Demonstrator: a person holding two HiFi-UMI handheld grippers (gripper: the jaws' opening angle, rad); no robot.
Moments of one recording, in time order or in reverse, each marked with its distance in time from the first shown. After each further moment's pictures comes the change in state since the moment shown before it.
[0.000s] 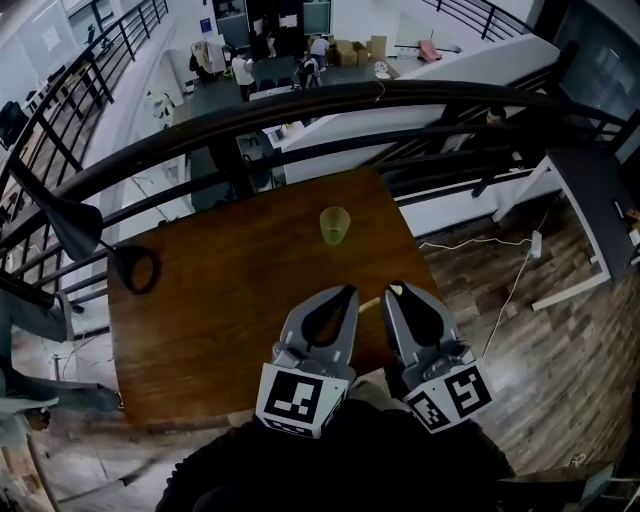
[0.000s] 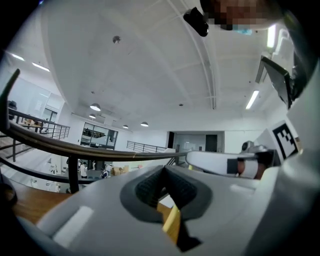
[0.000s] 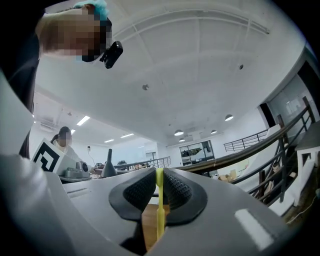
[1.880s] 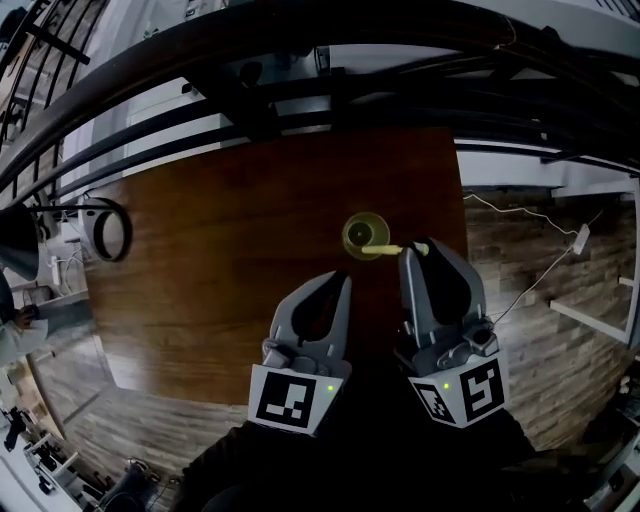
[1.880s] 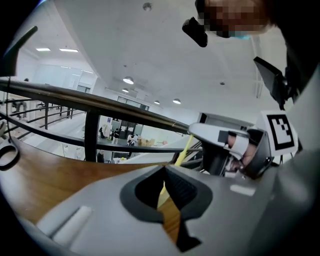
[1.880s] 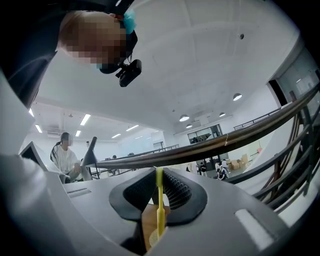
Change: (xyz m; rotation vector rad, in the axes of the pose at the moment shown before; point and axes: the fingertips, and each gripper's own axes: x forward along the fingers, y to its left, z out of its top) left arm 0.151 0.169 -0.120 -0.265 0.283 0.318; right arm 0.232 -0.133 -0.094 0.067 0.133 0.130
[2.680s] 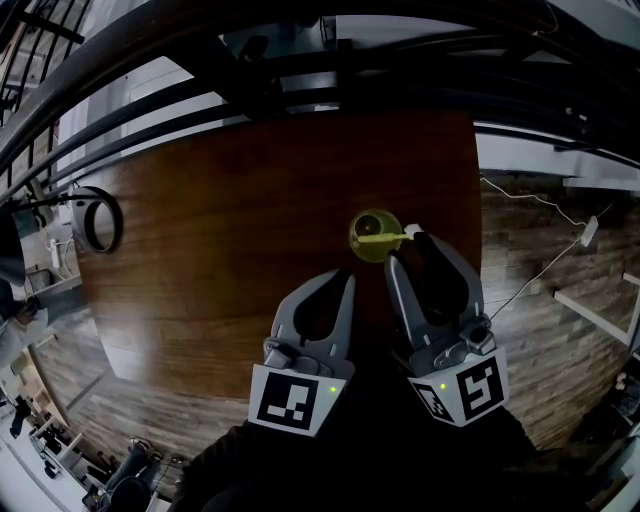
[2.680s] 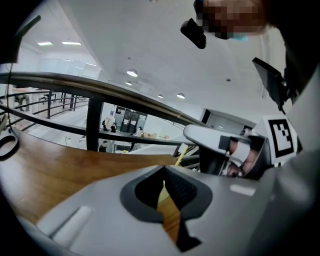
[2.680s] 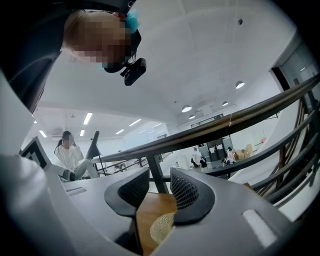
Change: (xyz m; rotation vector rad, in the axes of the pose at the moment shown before) left arm 0.021 0.015 -0.028 -0.039 0.074 0.018; right arm 0.019 -0.004 -0.048 0.044 0.087 0.061
